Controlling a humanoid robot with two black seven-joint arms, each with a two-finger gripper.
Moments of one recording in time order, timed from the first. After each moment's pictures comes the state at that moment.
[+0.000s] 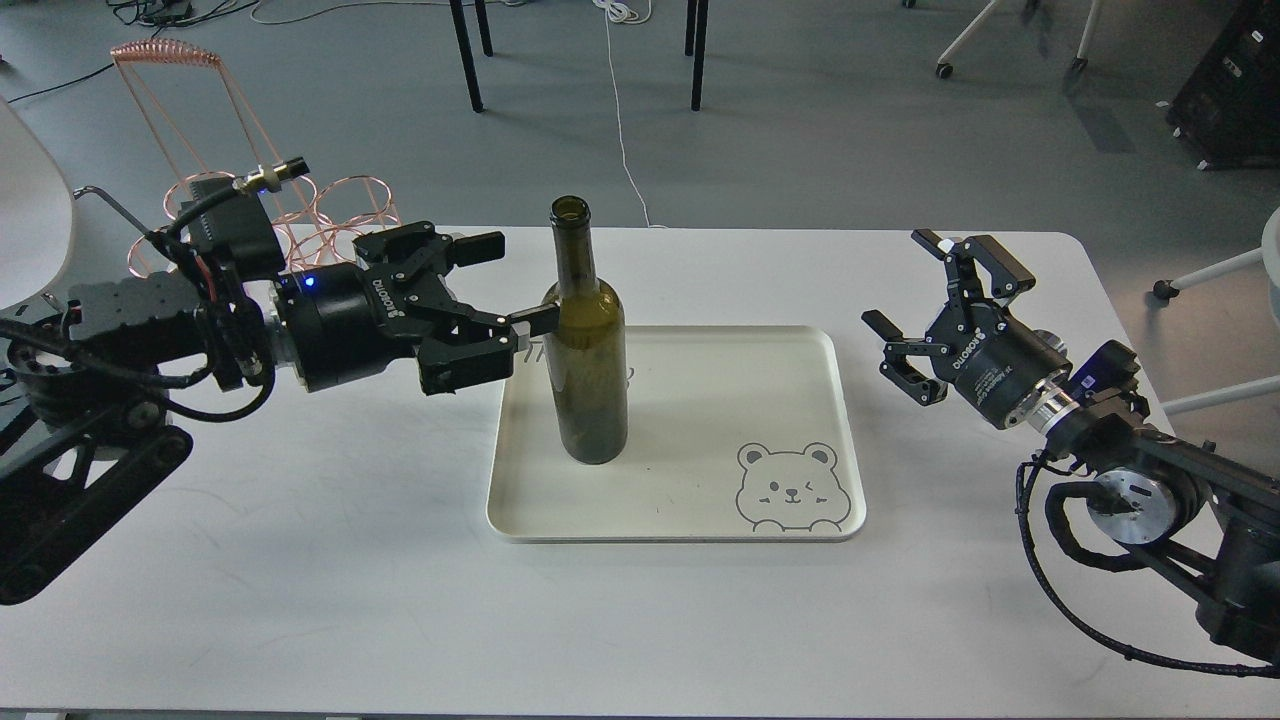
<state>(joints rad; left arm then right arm) -0.51 0.66 -0.95 -1.59 2.07 -0.26 -0.49 0.61 -0.59 0.40 1.09 -0.10 0.33 0.48</state>
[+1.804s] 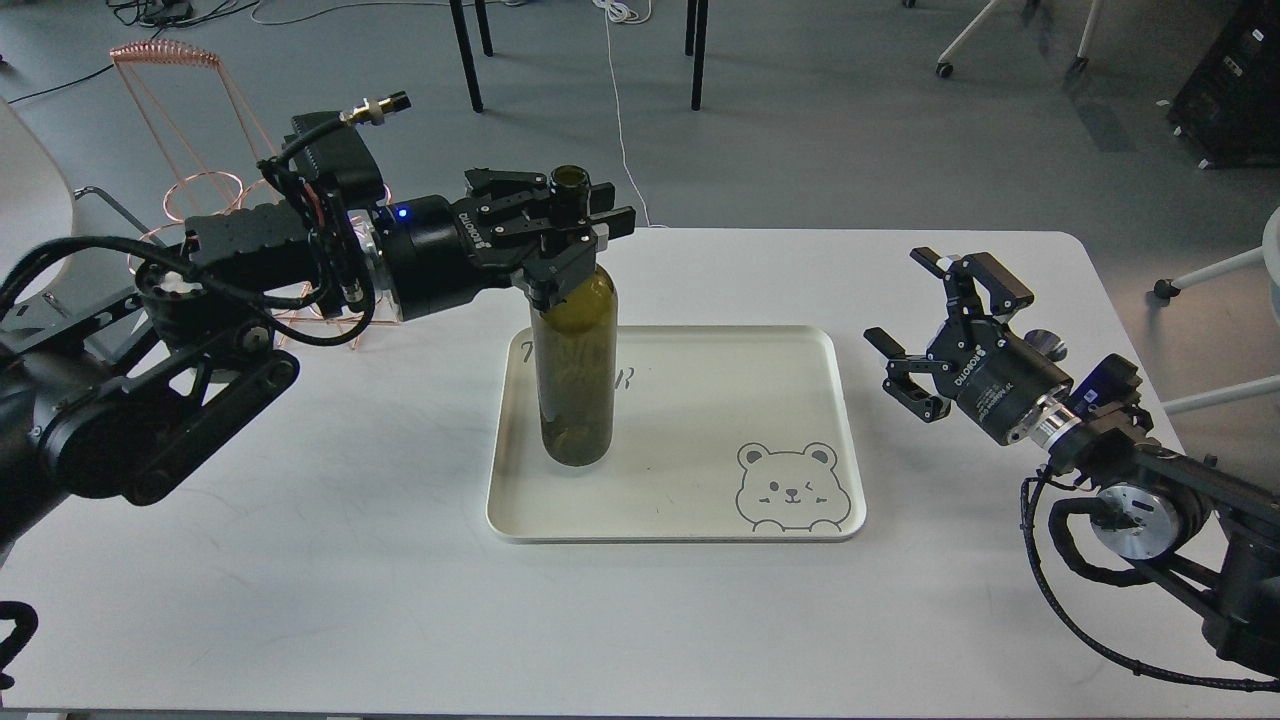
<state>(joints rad) -0.77 0.51 -0.82 -1.40 2.05 -0.19 -0.49 0.58 -0.59 0.40 1.10 -0.13 0.33 0.48</state>
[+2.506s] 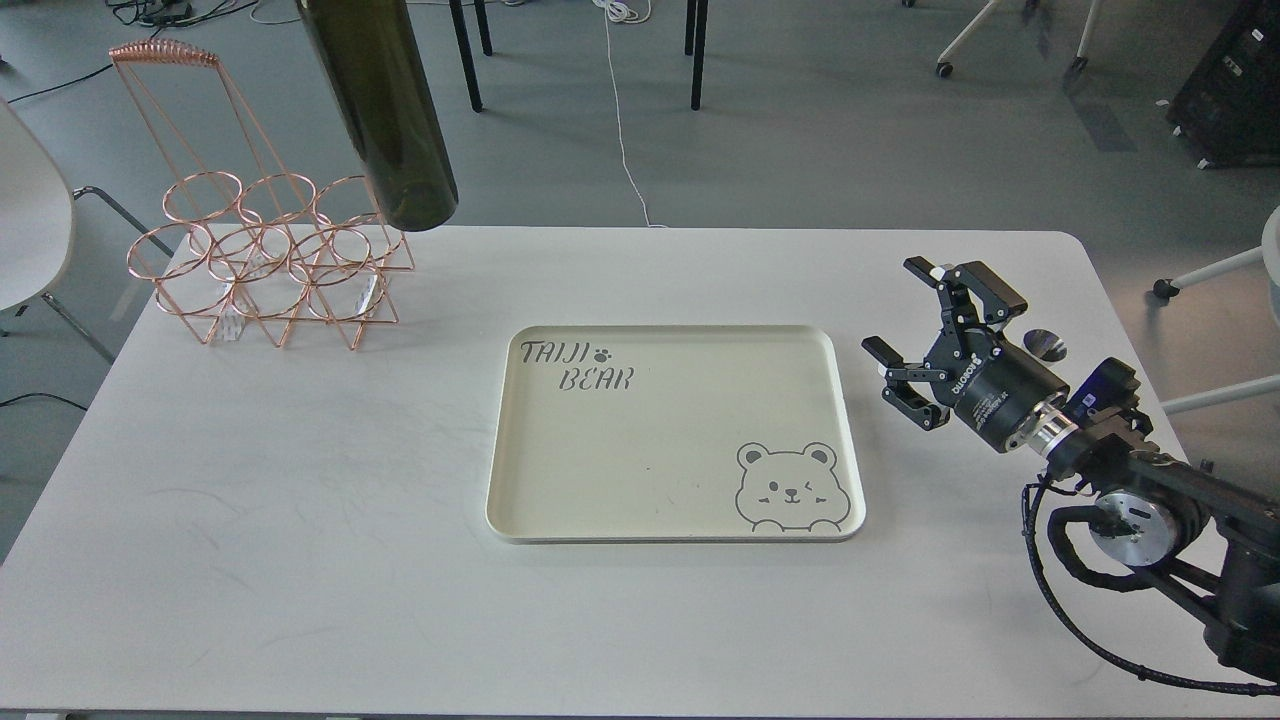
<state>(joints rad) -1.20 0.74 -0.81 -1.00 1.79 -0.34 -0.49 0.57 -0.59 0.40 1.09 -0.18 0.32 0.48</state>
